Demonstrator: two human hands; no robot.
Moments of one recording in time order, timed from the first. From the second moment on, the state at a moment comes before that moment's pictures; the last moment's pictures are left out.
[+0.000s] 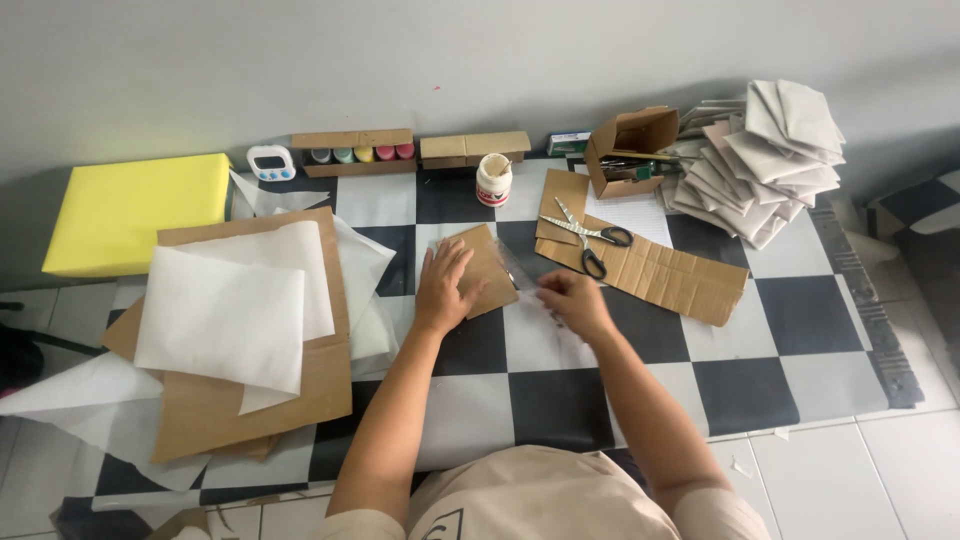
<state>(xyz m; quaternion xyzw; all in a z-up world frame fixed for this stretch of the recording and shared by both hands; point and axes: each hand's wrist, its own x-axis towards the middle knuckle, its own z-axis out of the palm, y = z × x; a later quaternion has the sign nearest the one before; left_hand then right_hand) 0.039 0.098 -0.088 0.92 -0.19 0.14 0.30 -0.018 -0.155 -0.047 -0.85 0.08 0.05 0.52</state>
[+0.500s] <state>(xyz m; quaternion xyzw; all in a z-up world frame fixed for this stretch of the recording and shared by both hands) 0.049 0.096 -0.063 0.96 -0.20 0.02 0.20 -0.027 -0.128 -0.051 -0.93 -0.10 -0.03 0.34</state>
